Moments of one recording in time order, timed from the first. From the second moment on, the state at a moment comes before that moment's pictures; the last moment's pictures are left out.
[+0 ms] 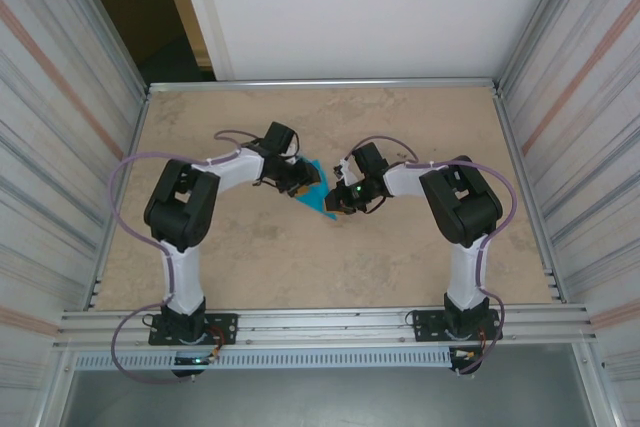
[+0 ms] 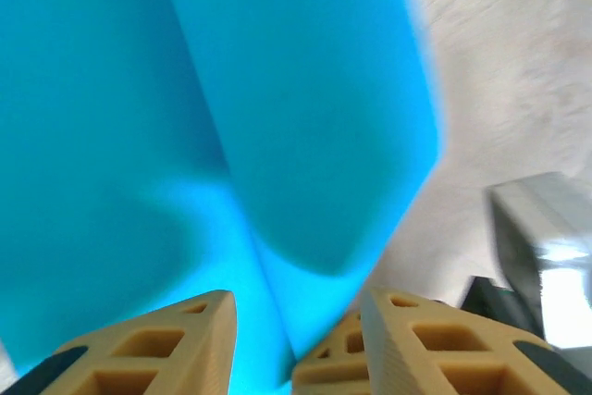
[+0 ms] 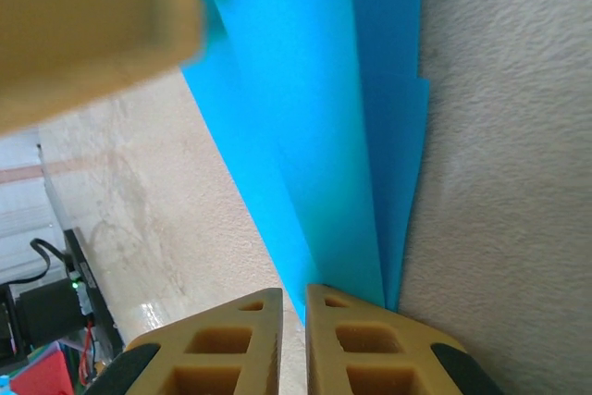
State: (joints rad) left arm -0.46 1.95 1.28 -0.38 0.48 -0.81; right arm 0.51 1.99 1.08 -0.20 -0.73 0.48
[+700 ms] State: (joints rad) left arm -0.48 1.96 1.21 -0.08 0.65 -0.81; right arm 0.51 2.01 1.13 -0.30 -0.70 0.46
